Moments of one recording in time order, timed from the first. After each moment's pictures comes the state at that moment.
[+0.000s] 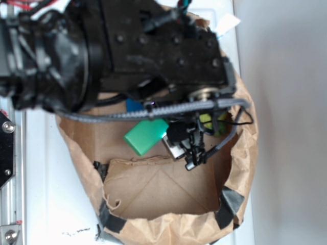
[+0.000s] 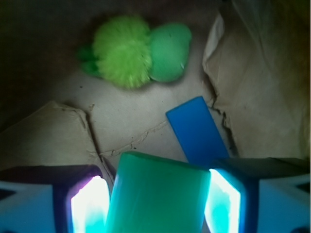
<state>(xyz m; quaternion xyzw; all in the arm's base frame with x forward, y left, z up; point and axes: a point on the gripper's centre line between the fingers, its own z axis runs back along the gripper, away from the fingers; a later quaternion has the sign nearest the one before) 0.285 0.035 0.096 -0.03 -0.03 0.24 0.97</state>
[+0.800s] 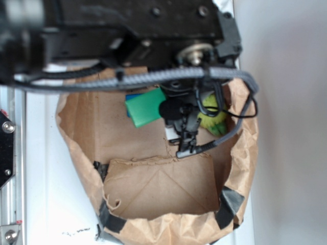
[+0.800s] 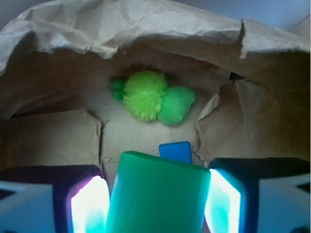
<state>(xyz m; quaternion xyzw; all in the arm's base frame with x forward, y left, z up) 0.288 0.045 0.134 -0.01 -0.09 0.08 0.99</state>
